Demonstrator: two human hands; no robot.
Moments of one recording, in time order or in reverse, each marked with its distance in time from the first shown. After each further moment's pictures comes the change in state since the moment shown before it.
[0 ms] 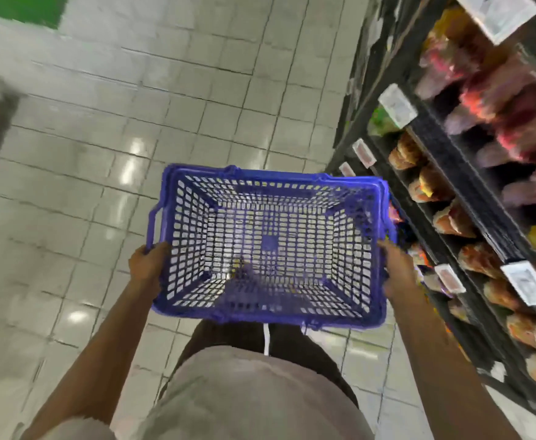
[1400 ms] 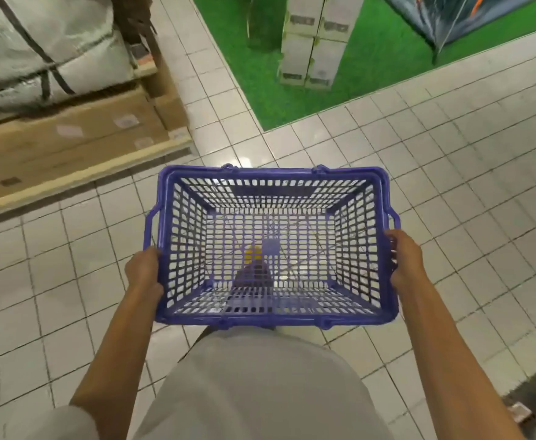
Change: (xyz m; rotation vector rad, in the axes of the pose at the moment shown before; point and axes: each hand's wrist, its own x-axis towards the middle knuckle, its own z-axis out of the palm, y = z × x) left_hand 0.516 0.557 -0.136 -0.823 0.527 -0.449; right_hand -0.020 -0.503 1.019 -0.583 -0.511 -0.330
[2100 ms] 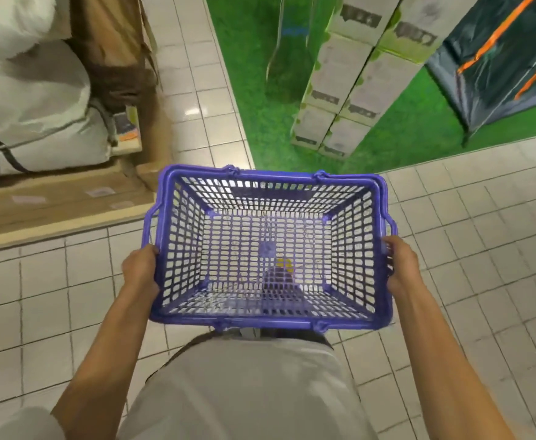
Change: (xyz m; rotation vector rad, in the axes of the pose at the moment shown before) left_hand 0.133 0.316 0.307 -0.079 0.082 -0.090; right_hand 0.269 -0.331 0.299 -0.171 -0.090 0.023
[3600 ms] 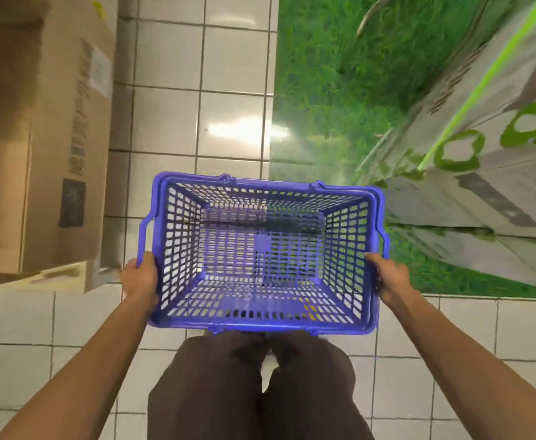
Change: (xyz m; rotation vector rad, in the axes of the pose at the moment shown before) left_hand 0.534 0.058 0.492 0.076 0.362 -0.185; right_hand 0.694 -0.067 0.488 -0.405 -0.098 0.185
